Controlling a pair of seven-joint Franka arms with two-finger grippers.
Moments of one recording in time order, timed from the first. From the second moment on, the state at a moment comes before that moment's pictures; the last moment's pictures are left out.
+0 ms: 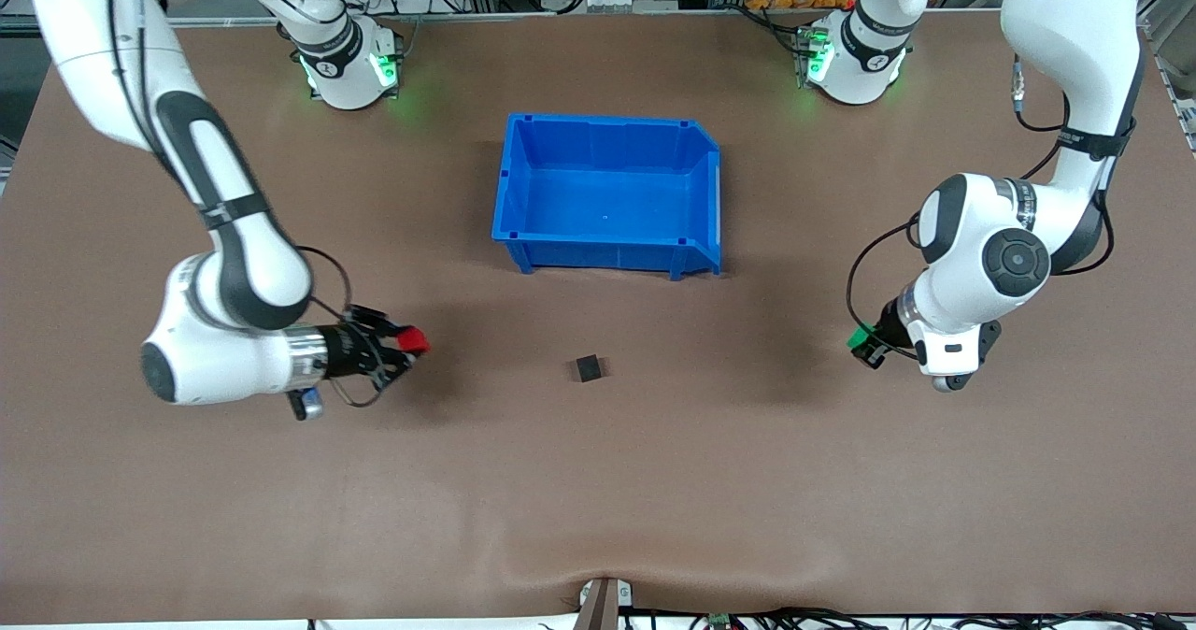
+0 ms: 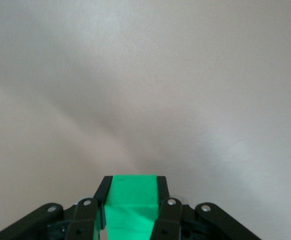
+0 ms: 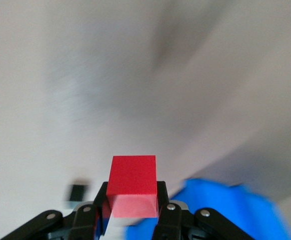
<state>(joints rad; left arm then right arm) 0.01 0.39 -0.21 -1.91 0.07 2.31 -1.16 -0.03 0.67 0.29 -1.53 0.47 2.01 1.16</state>
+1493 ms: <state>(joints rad) -0.25 0.67 -0.21 -1.63 0.00 2.31 -2.00 0.30 0.94 0.29 -1.42 0.53 2.56 1.47</state>
